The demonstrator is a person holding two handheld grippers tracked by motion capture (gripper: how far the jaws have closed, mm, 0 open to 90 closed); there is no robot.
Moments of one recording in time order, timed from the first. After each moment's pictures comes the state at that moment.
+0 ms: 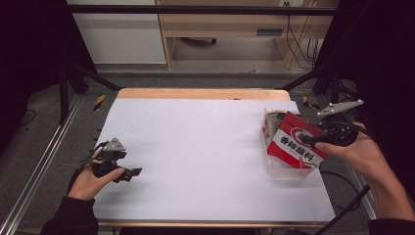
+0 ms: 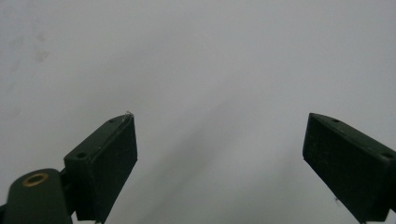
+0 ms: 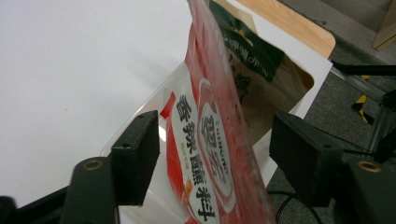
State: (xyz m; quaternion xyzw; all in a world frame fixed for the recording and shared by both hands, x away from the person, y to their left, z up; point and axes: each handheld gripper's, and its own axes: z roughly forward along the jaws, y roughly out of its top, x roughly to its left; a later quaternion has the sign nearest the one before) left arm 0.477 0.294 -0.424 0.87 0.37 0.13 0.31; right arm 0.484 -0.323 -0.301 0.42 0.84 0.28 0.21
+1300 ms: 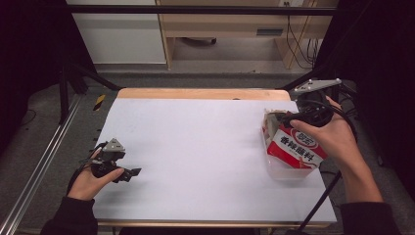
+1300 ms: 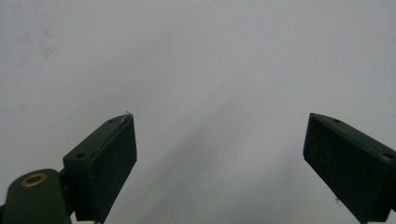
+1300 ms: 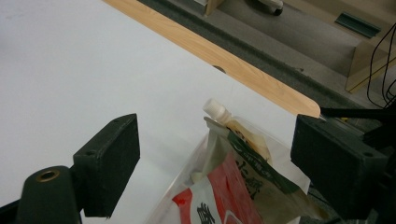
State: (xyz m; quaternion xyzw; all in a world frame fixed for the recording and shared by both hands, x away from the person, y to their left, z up) left arm 0.477 0.297 -0.425 0.86 0.38 0.14 0.31; right arm 0.509 -0.256 -0.262 0.42 0.80 0.33 0.27
